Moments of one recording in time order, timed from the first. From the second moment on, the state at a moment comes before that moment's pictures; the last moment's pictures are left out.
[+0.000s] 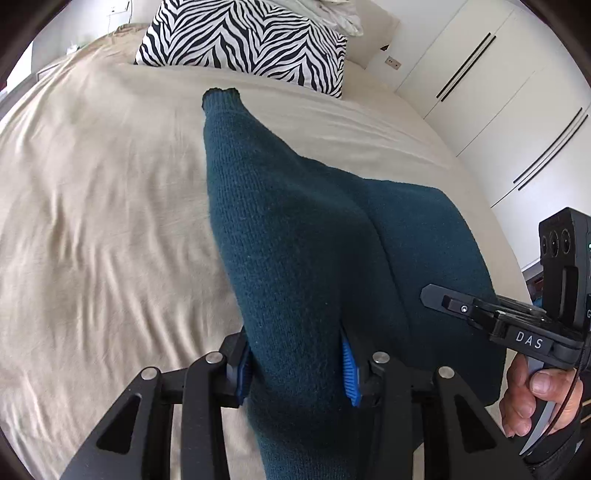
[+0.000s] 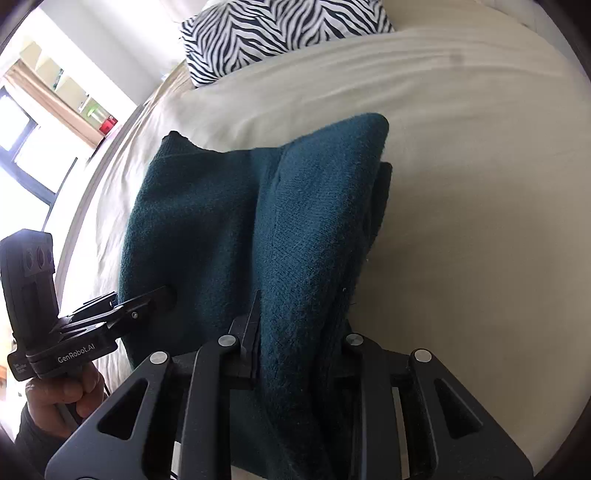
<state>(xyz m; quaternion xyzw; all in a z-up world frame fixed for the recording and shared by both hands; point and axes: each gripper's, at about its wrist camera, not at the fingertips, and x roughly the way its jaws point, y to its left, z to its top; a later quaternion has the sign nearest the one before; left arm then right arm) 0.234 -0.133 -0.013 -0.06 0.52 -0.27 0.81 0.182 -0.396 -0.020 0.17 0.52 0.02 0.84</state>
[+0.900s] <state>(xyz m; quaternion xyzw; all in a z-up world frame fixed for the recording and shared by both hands) 0.043 0.052 -0.051 -0.07 0.51 -0.23 0.83 0.004 -0.201 -0.087 0.25 0.50 0.12 0.82</state>
